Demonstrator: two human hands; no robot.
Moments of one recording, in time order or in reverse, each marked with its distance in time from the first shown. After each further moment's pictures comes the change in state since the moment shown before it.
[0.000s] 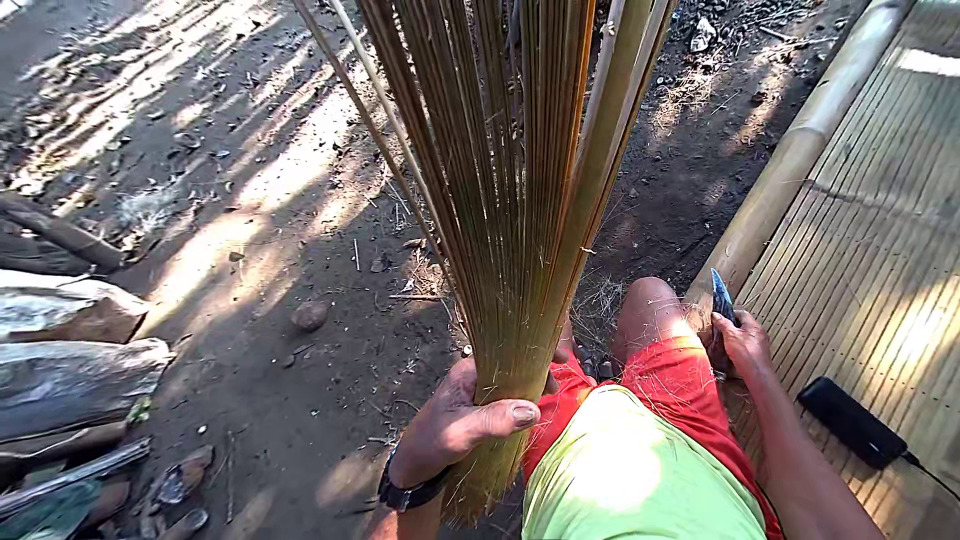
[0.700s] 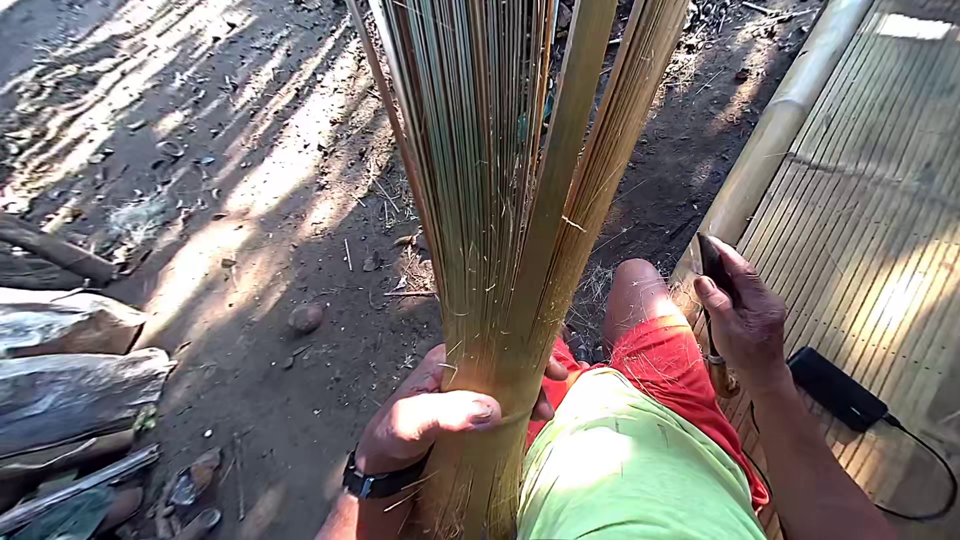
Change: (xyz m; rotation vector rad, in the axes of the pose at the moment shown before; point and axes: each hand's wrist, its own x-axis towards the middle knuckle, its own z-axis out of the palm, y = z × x) left_hand 0.003 0.011 0.014 -0.363 -0.177 -0.112; right_hand -0.112 -0.140 -0.058 0.248 0.074 -0.898
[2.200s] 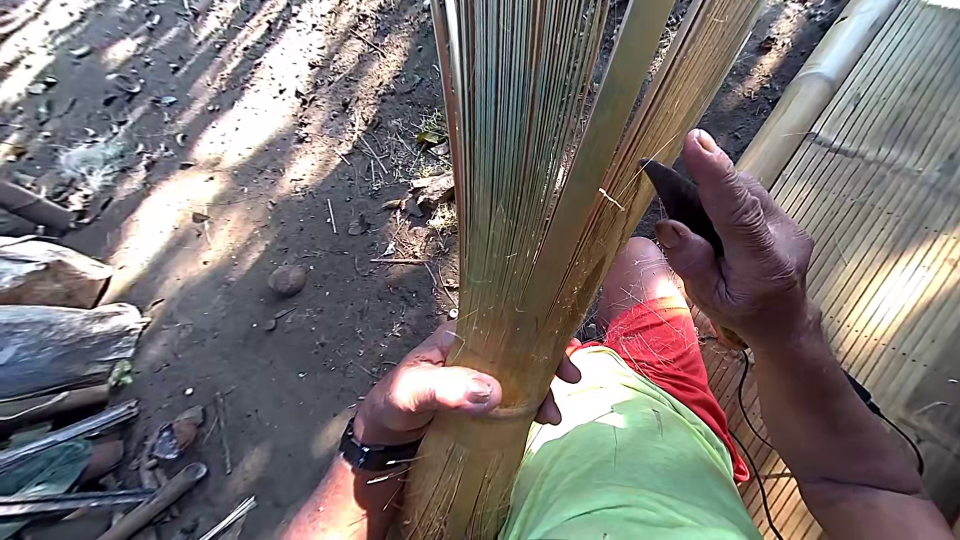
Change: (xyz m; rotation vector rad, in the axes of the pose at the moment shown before) left_hand 0.003 -0.012 0.002 -0.242 -0.058 -0.078; right_hand 0.079 -0.110 0.011 -0.187 -0.167 -0.531
